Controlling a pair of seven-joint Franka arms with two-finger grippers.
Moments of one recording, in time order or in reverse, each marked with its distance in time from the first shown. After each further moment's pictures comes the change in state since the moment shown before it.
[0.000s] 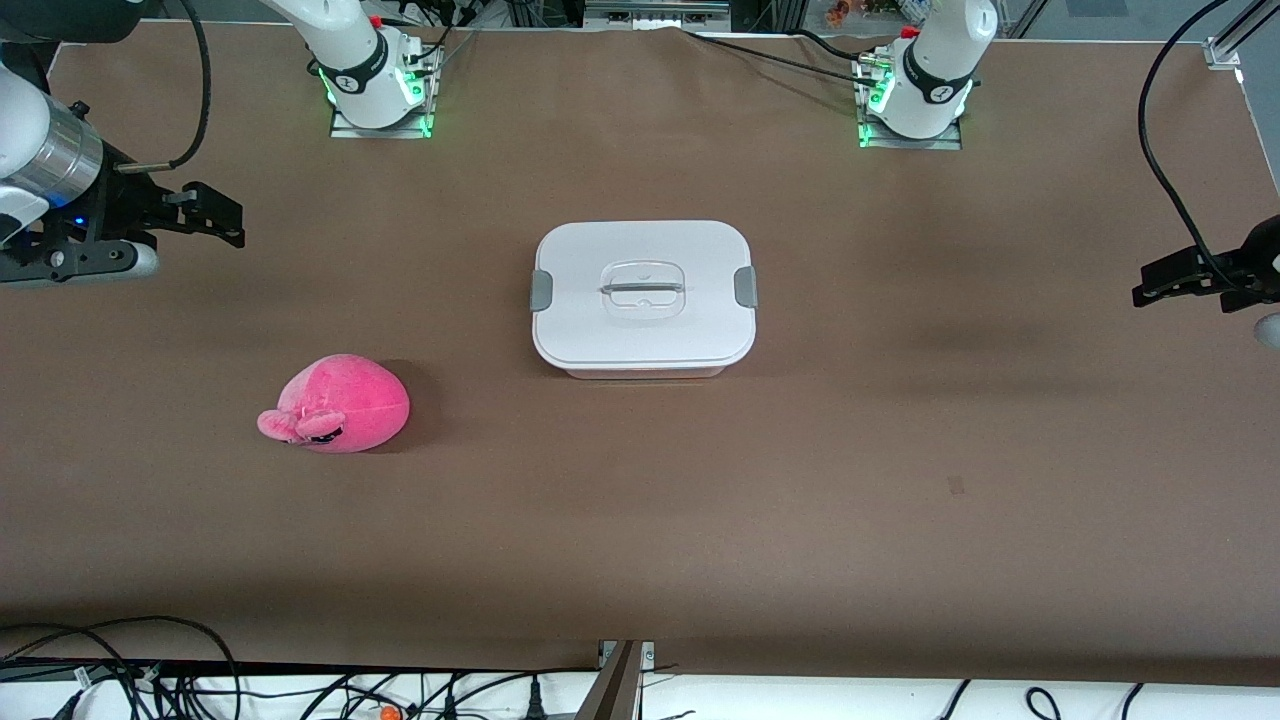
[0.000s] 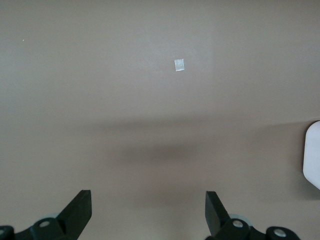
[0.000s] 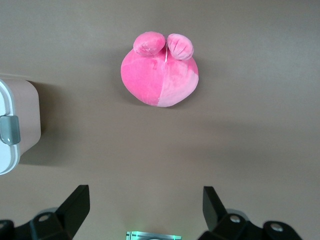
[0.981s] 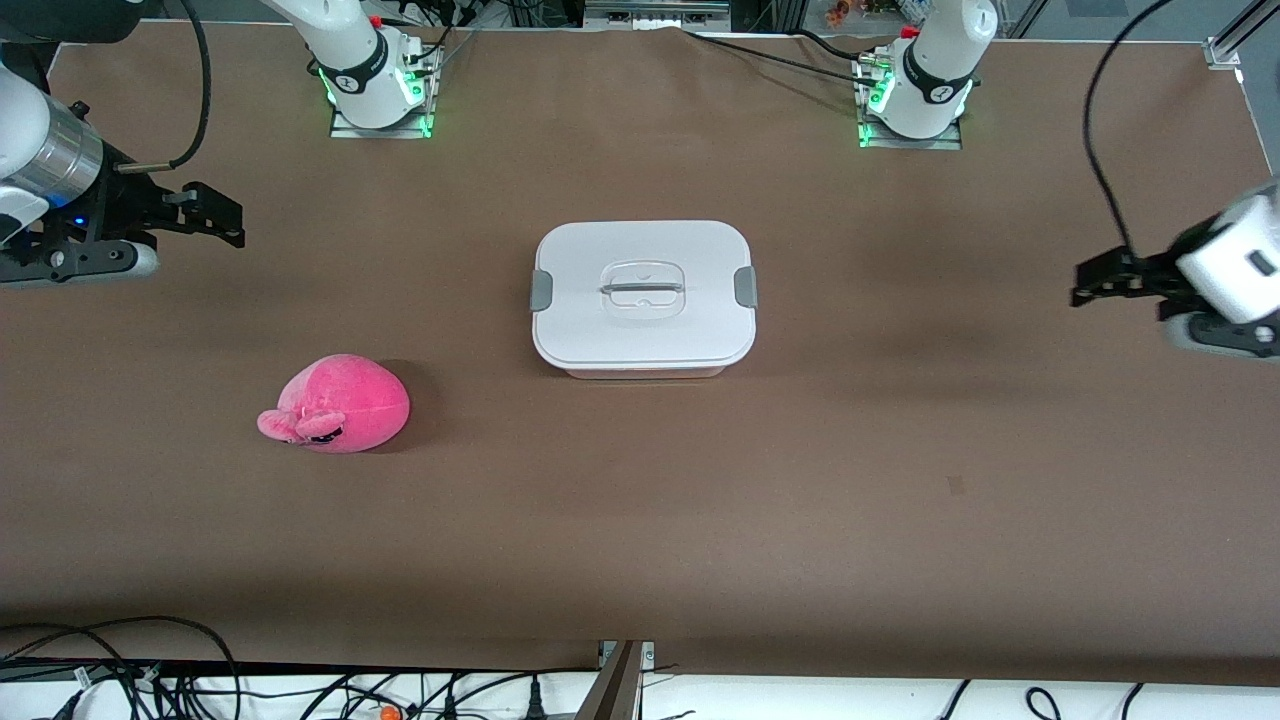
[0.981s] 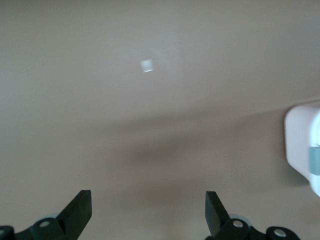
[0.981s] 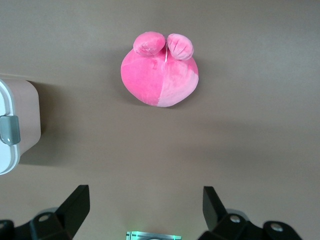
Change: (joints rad) left arm -0.111 0.013 -0.045 0.000 -0.013 -0.001 -0.001; right arm 0.000 0.000 0.000 0.000 0.000 0.000 0.000
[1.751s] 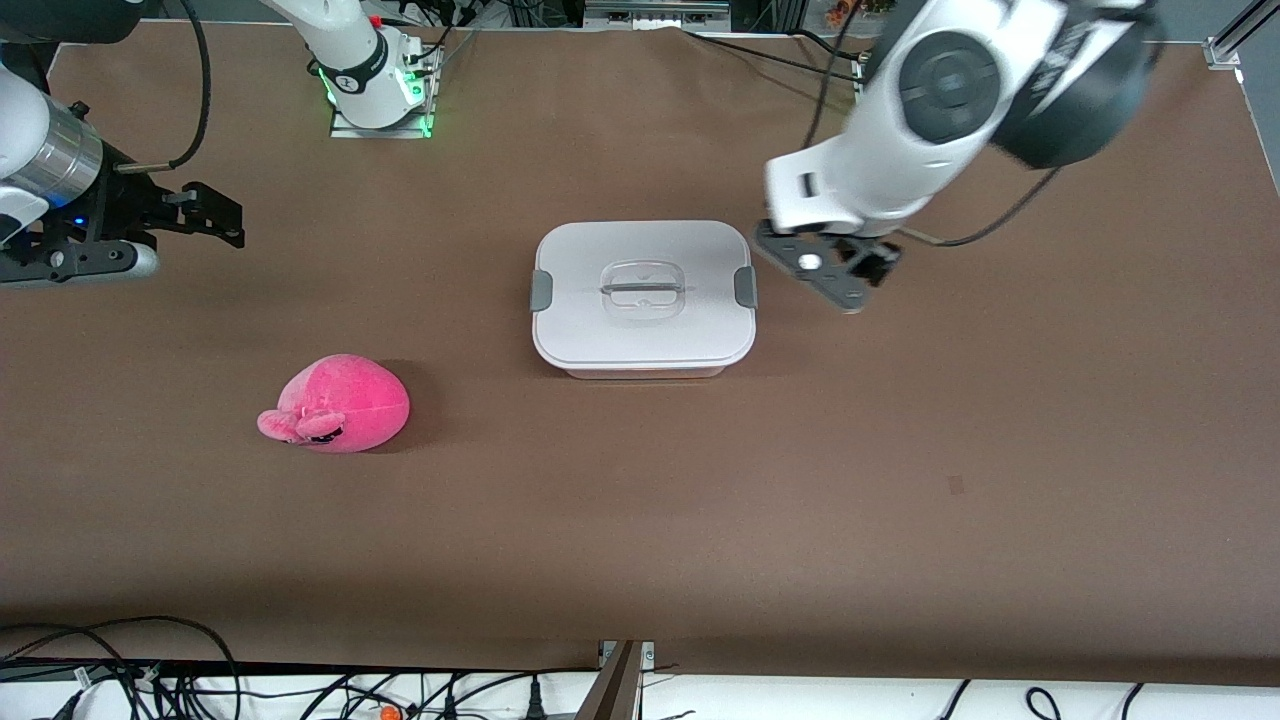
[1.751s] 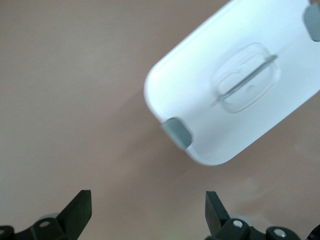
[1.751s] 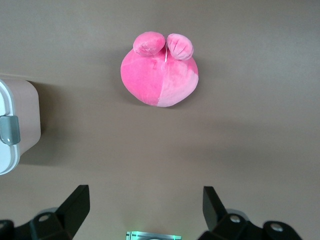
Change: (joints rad) left arm -0.475 0.114 -0.033 0.000 -0.072 0.051 -0.005; right arm 0.000 0.000 0.000 0.000 0.000 0.000 0.000
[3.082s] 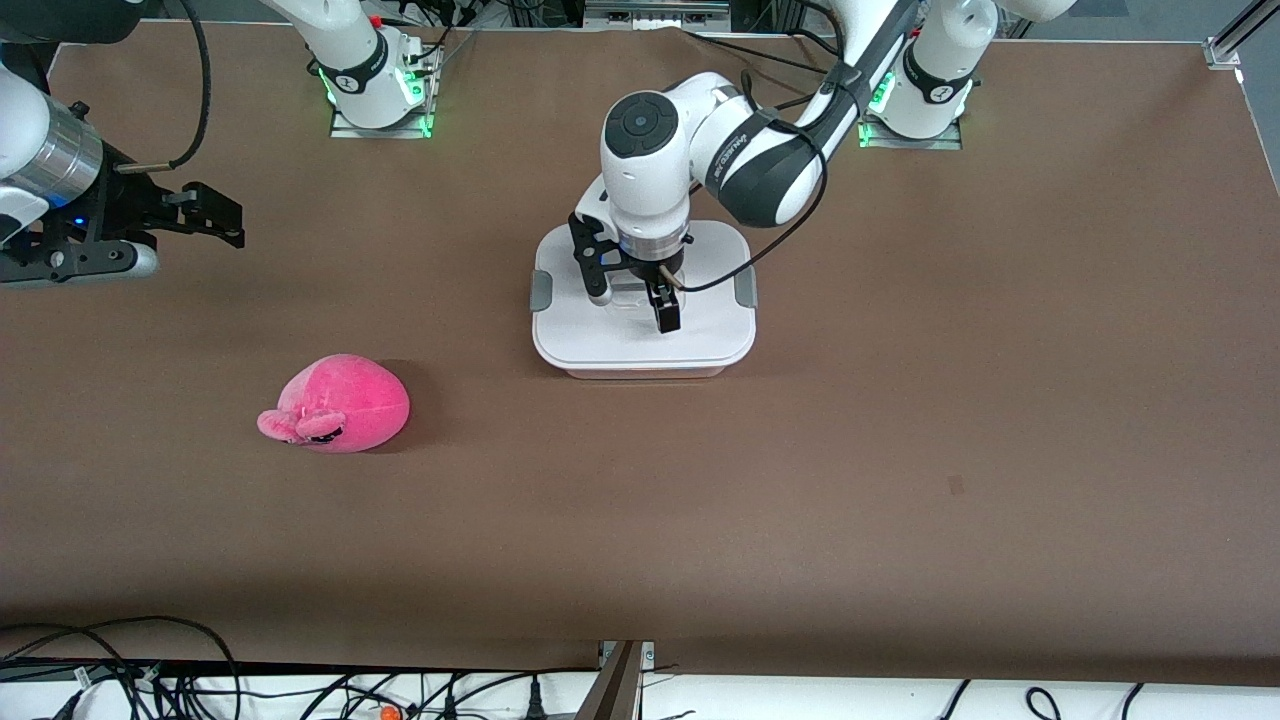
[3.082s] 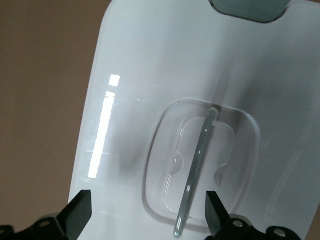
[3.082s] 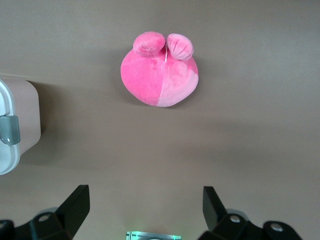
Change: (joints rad) left arm -0.261 0.223 0.015 -0.088 0.204 0.482 0.305; right arm 0.000 0.000 0.000 0.000 0.000 0.000 0.000
